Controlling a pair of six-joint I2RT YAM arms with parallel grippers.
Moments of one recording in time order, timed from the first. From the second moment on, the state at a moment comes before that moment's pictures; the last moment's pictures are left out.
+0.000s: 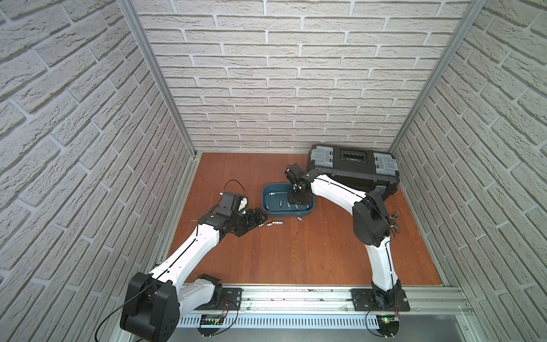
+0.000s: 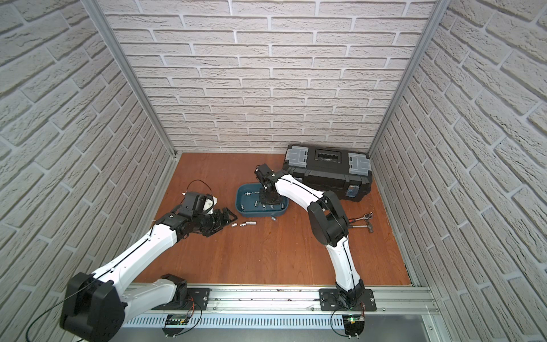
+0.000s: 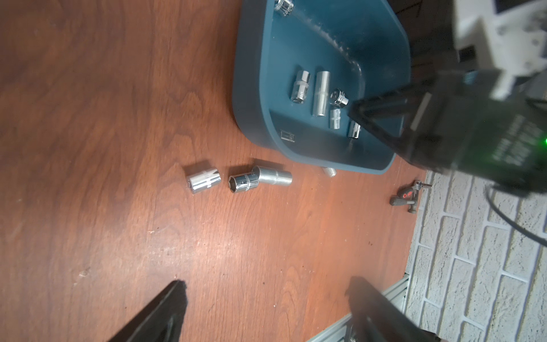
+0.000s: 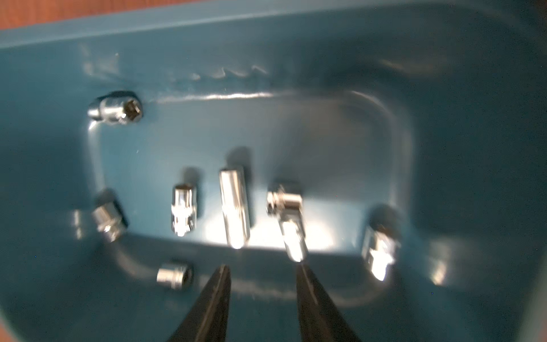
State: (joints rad) left arm -0.34 1.12 0.71 -0.55 0.41 -0.73; right arm 0.60 2.09 1.74 -0.92 0.05 0.65
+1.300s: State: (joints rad) left arm -0.34 1.10 0.64 -0.52 0.41 -0.74; right arm 0.77 1.85 1.19 -0.54 0.27 0.76
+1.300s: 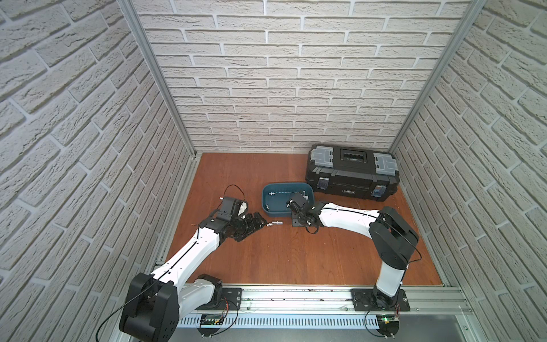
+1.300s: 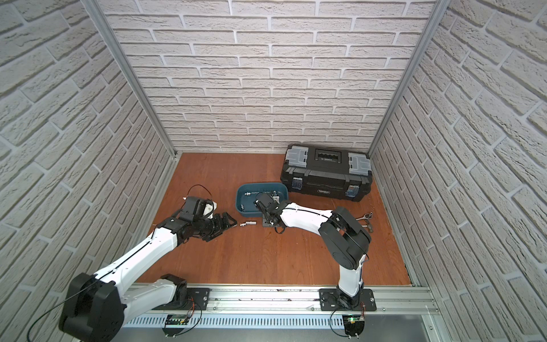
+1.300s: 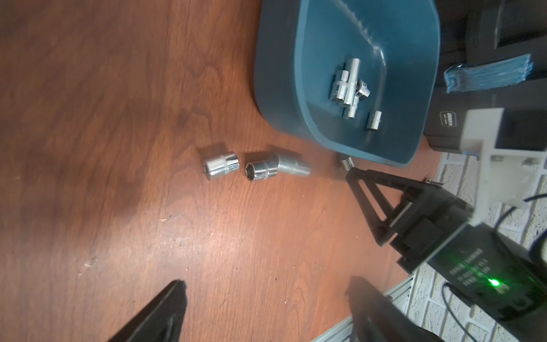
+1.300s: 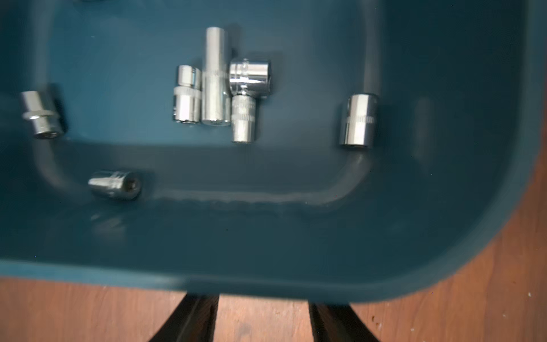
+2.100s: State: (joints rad) left arm -0.34 1.10 0.62 -0.50 0.41 -0.75; right arm 0.77 1.93 1.23 -0.54 0.32 0.82
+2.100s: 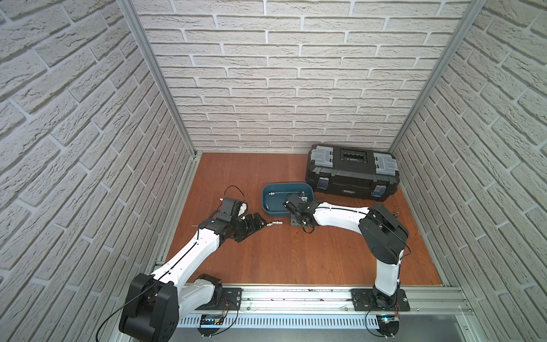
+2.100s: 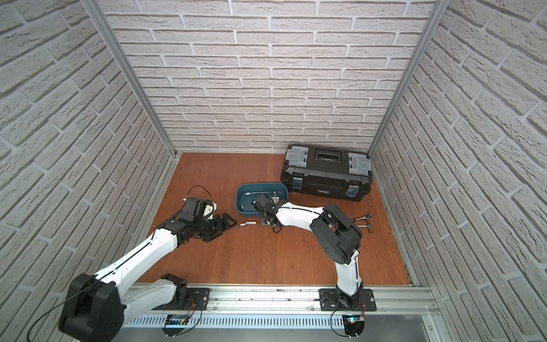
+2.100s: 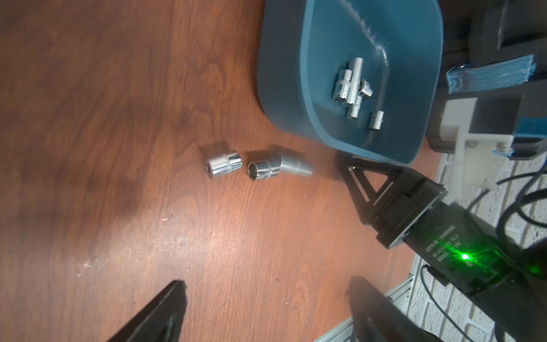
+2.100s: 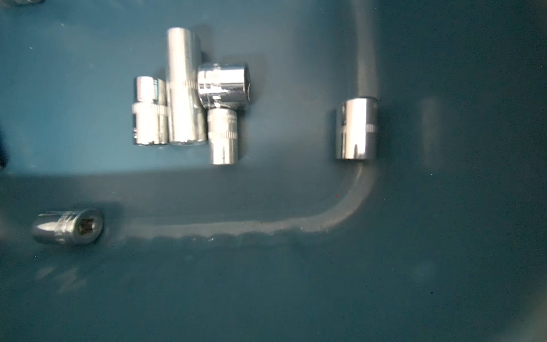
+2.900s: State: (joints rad) left arm -0.34 1.10 0.61 -0.50 0.41 -0.75; right arm 0.77 1.96 1.24 -0.55 0.37 0.87
